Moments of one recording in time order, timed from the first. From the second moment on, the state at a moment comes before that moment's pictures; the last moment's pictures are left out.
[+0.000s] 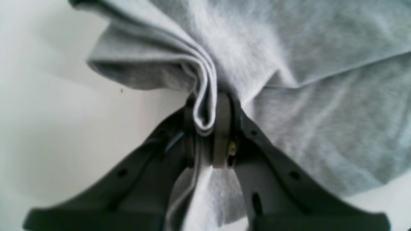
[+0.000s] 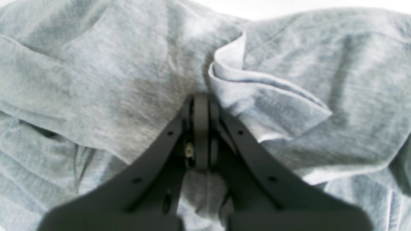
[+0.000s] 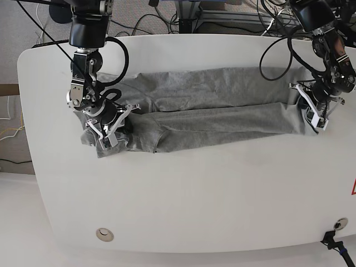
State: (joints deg) left arm 3.7 -14.9 -31.7 91.1 -16.0 -41.7 60.8; right arm 5.1 7.9 10.2 73.0 12.8 31.8 -36.7
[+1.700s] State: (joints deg) left arm -4.7 2.5 -8.4 99.6 -21.3 -42.0 65.0; right arm 5.2 6.5 10.3 73.1 12.7 31.1 -36.5
